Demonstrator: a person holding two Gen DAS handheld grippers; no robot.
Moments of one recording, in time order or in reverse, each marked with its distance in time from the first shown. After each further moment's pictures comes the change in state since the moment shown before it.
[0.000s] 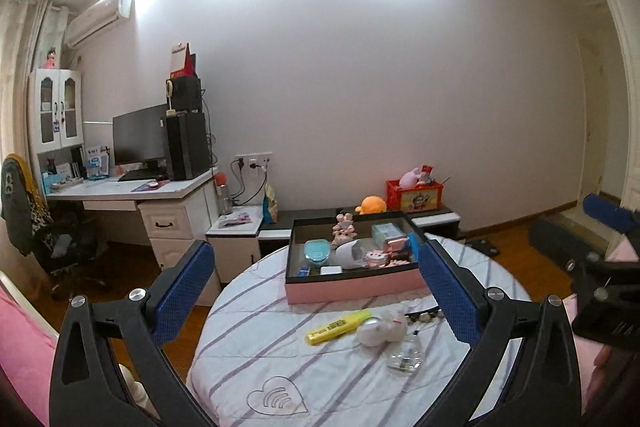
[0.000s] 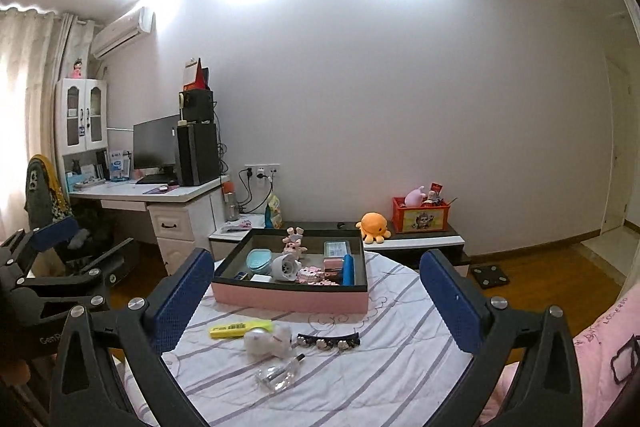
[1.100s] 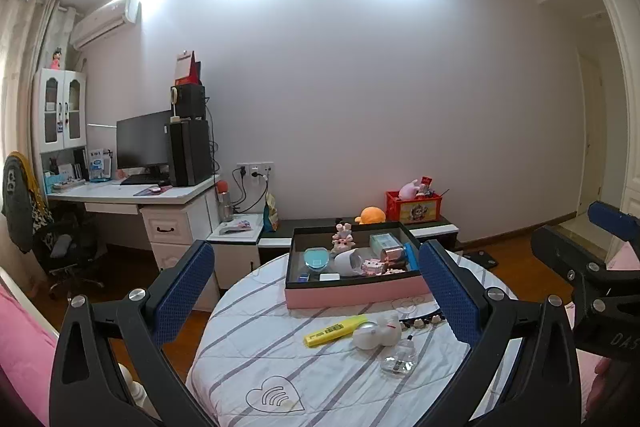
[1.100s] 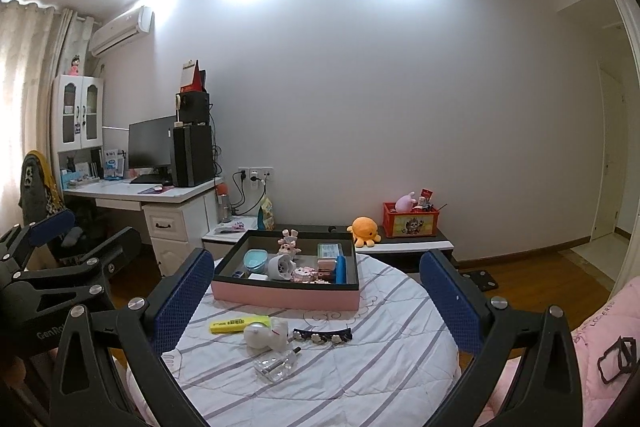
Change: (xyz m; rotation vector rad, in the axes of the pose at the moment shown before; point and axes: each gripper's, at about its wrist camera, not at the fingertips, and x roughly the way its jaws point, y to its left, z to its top) left arm -0.013 -0.004 0.001 -0.003 -0.025 0.010; right arm -0.027 0.006 -0.004 -0.019 -0.016 -0.036
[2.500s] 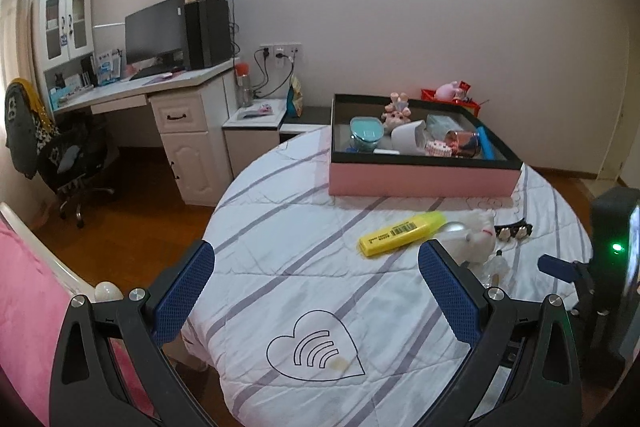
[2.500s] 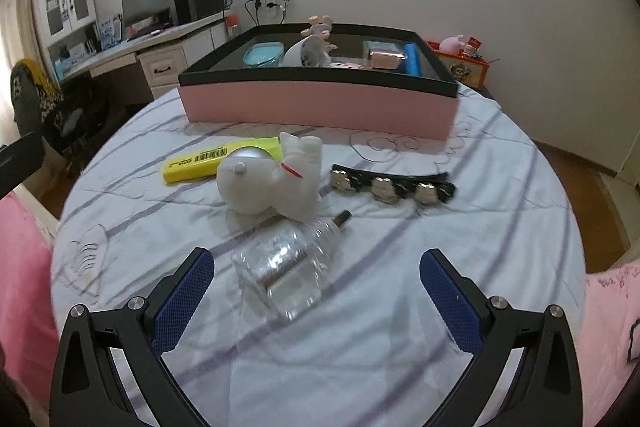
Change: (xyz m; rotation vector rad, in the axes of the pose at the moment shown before) left arm 0.120 0.052 -0.100 -0.076 0.410 0.072; right arm 0.191 0.034 -0.145 -0.050 0.635 0.085
